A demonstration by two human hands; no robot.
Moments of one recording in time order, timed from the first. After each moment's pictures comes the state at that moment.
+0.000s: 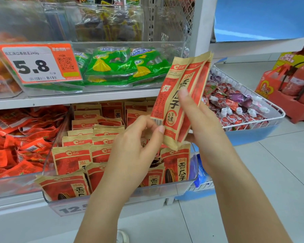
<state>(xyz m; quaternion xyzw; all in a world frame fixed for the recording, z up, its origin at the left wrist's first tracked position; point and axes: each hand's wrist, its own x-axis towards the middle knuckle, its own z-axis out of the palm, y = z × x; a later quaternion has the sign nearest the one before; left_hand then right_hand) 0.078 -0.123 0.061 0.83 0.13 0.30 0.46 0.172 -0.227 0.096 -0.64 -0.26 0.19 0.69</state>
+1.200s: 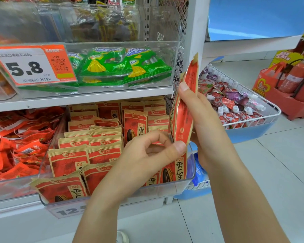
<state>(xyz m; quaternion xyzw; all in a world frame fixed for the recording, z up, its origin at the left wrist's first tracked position) 0.079 -0.125 0.058 0.77 0.05 0.13 0.63 0.184 -0.219 0.090 -0.63 -0.25 0.13 0.72</state>
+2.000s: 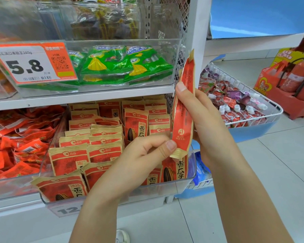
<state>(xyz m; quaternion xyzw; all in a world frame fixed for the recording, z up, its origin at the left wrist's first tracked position) 0.082 -0.120 0.055 0.79 -0.02 0.11 0.60 0.180 -0.226 0.096 -0.66 -0.19 0.18 0.70</state>
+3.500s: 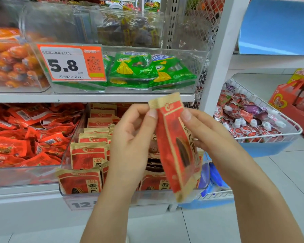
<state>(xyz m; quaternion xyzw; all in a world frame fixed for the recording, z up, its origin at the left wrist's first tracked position) 0.069 -0.118 0.081 0.63 0.11 0.42 0.64 0.171 -0.227 0.097 -0.70 -0.30 0.27 0.59</state>
